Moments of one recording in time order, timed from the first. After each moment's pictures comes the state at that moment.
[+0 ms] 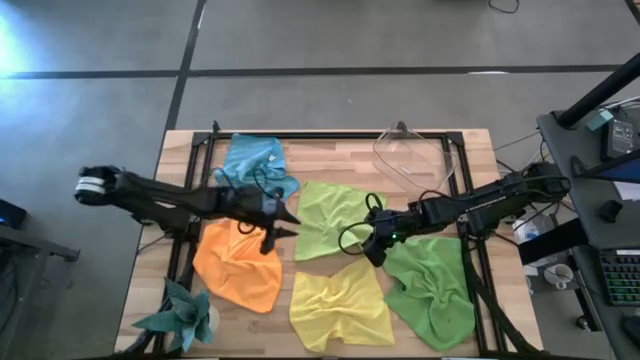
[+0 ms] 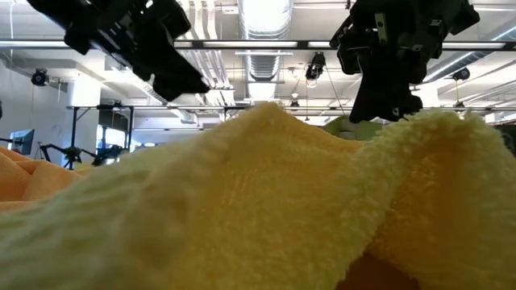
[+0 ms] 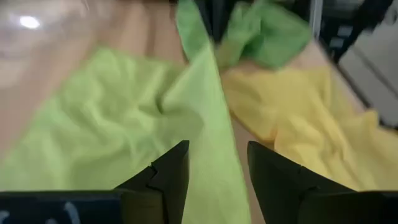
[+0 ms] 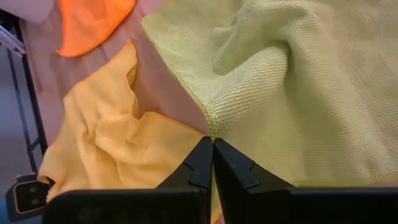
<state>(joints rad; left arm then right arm) -0.03 1.21 0.61 0.11 0.12 -0.10 0.19 1.40 0.78 -0.25 0.00 0.86</state>
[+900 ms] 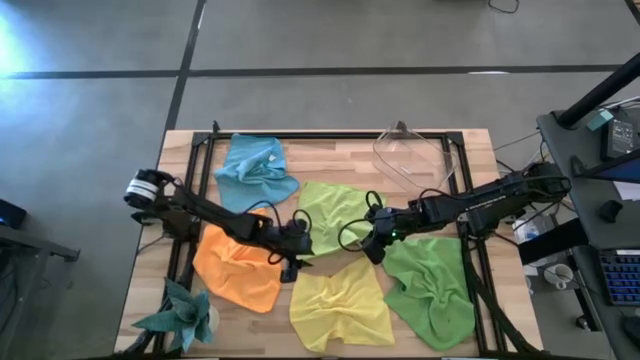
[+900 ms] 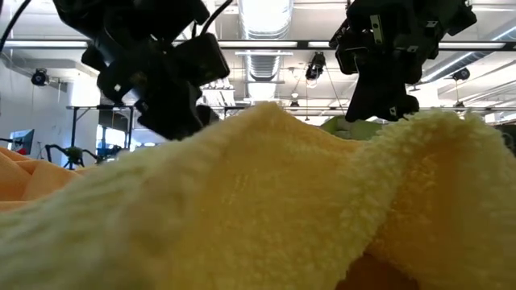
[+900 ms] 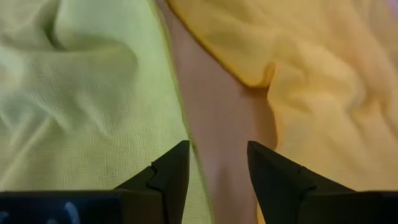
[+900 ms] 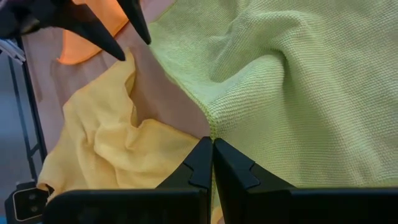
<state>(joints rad) -0.22 1.66 0.79 0.11 0.02 -0.15 0.17 1.39 0.78 -0.25 0.00 0.85</state>
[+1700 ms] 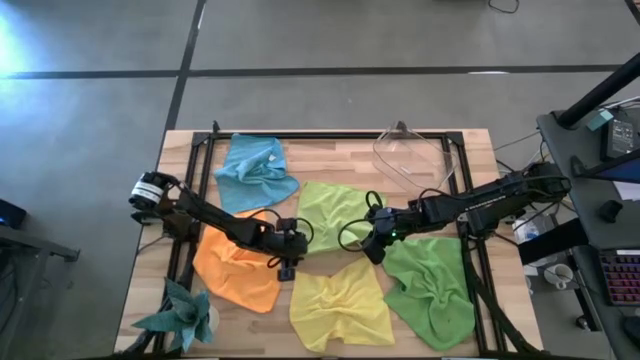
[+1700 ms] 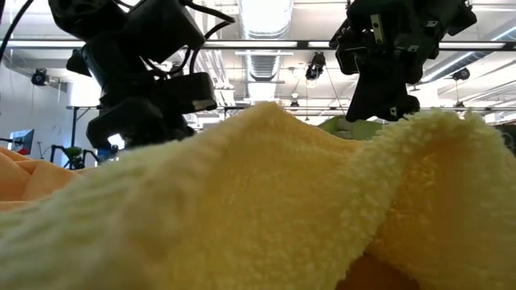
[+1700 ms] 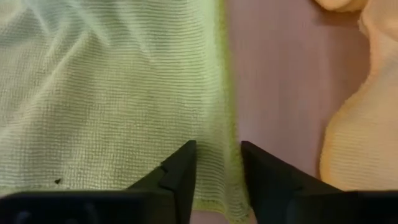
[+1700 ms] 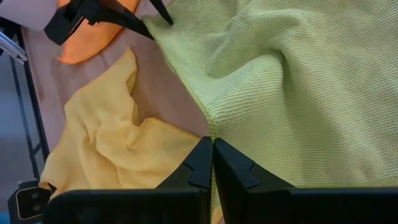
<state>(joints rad) -0.24 1.70 0.80 -0.05 -0.14 -0.24 0.17 1.39 0.78 -0.25 -0.01 0.86</state>
